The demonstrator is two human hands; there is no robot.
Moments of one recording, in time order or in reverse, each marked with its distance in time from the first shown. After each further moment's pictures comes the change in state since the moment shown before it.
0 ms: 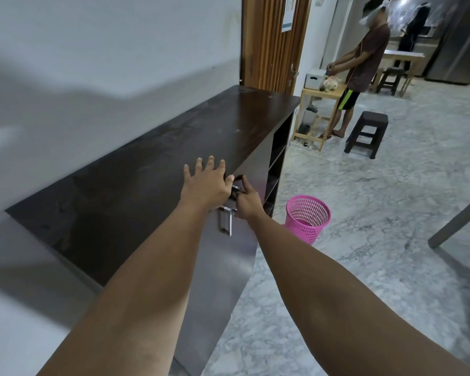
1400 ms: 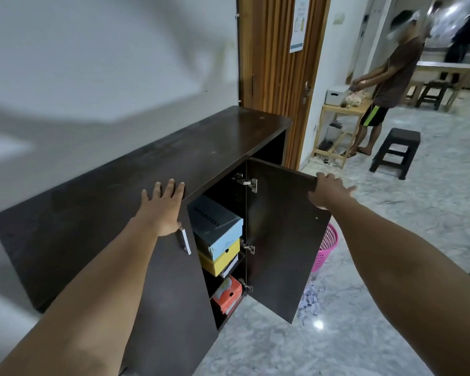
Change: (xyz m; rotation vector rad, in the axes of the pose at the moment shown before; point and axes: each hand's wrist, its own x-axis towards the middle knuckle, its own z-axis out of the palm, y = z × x) left_hand -0.007 0.029 -0.003 0.302 -0.135 -0.137; right_hand 0.047 -0.082 -0.319 -1.288 0.213 -0.017
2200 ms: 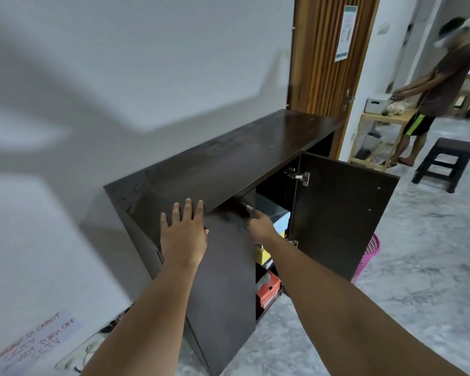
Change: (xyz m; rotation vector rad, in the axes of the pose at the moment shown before) left_hand -0.182 -0.059 0.051 -0.049 0.353 -0.287; right_hand -0.212 -0.262 0.127 1.134 -0.417 -0.150
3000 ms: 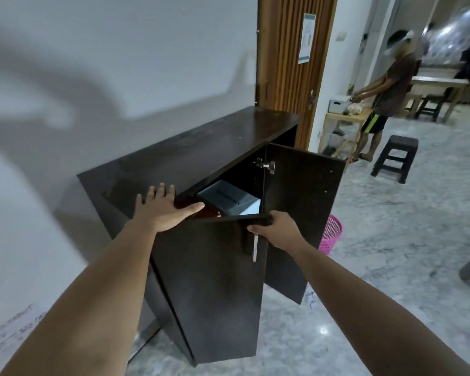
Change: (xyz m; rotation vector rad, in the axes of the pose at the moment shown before) left_hand 0.003 -0.007 -0.043 -0.164 -0.378 0.040; right_hand -0.153 0.029 -0.109 -0.331 0.143 -0.096
